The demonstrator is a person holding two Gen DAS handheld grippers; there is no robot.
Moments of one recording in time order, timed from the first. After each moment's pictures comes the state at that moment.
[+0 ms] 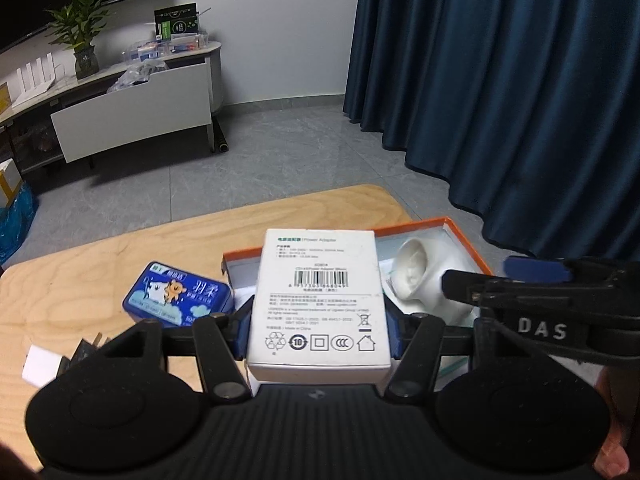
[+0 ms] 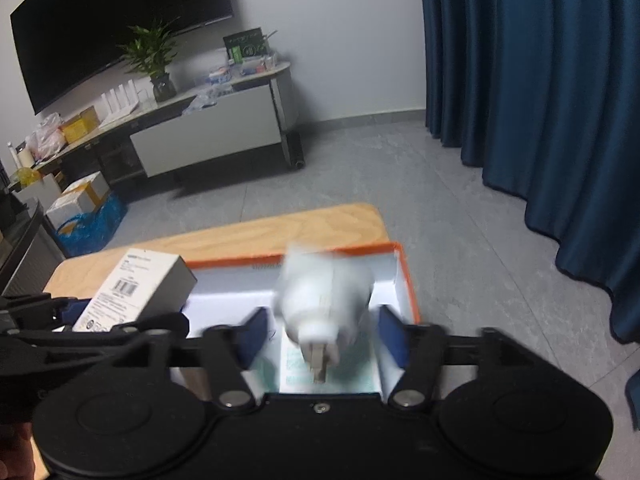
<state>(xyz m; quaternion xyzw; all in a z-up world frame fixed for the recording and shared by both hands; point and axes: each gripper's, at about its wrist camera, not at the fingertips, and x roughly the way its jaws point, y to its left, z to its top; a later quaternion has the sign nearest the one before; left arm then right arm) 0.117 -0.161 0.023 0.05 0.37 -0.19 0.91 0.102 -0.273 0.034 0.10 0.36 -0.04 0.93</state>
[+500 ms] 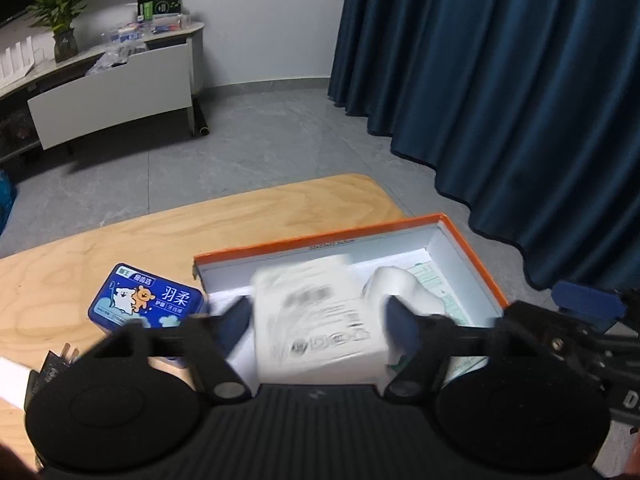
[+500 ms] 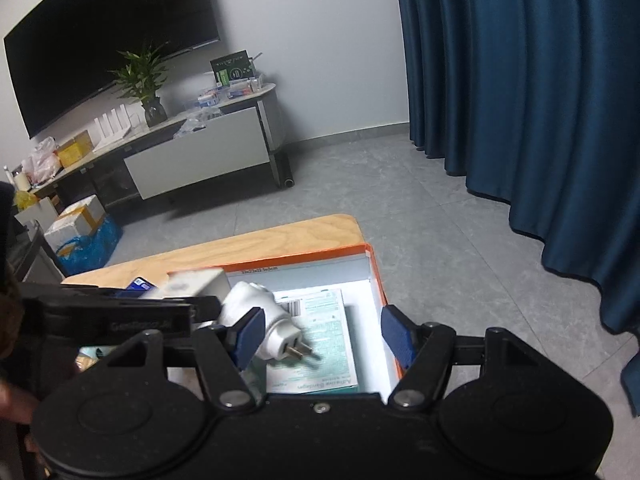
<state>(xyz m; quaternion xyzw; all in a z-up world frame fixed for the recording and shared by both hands) 0.139 -0.166 0.013 0.03 0.40 -0.21 0.89 0.065 -0.284 0.044 0.12 0.33 -0.05 0.93</state>
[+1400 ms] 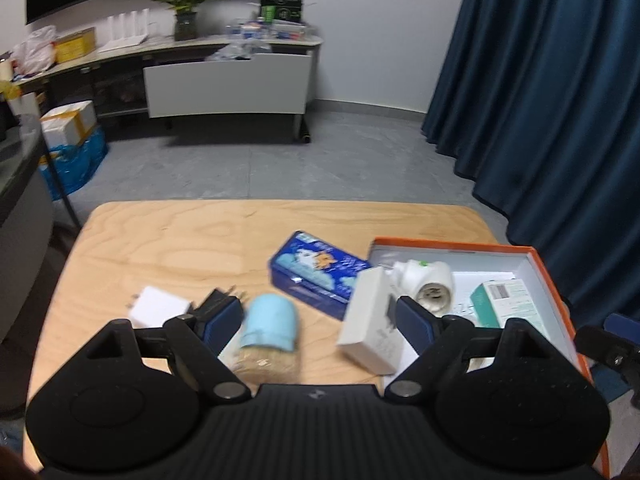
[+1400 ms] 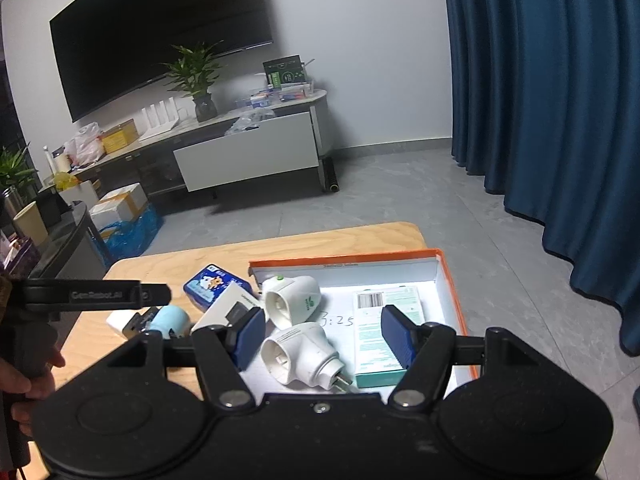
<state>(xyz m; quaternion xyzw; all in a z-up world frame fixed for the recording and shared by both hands) 0.099 -0.057 0.045 -0.03 0.39 -0.08 0.92 0.041 -0.224 0.073 0.09 0.32 0.01 0.94</state>
